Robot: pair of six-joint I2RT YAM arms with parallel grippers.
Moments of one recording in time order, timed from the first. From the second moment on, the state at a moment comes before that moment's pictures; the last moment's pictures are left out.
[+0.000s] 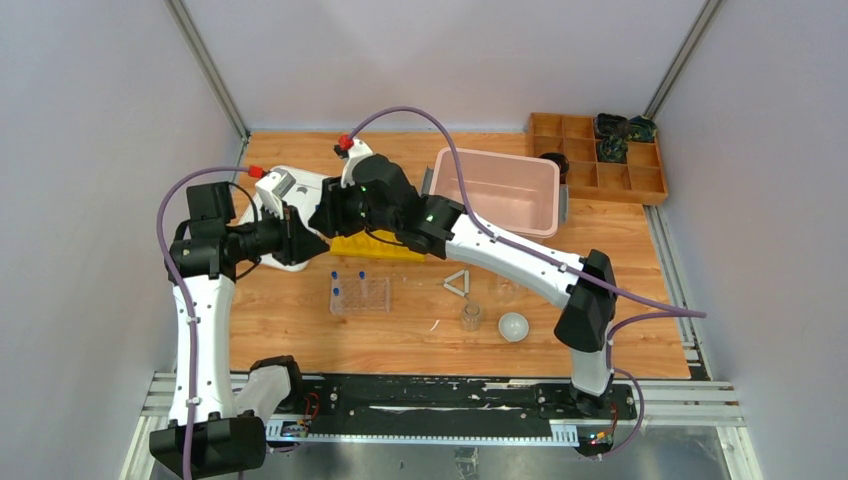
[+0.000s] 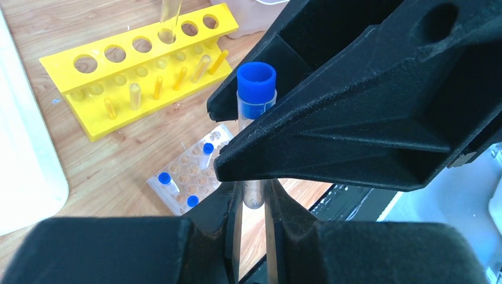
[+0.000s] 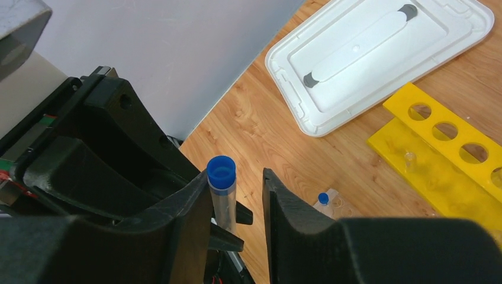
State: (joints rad) left arm 0.19 0.96 1.14 -1.00 0.94 0.24; right arm 1.08 1.88 1.87 -0.28 -0.03 0.55
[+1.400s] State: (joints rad) left arm 0.19 1.00 1.20 -1.00 0.73 0.18; right arm 1.15 1.69 0.88 0.61 0.06 0.05
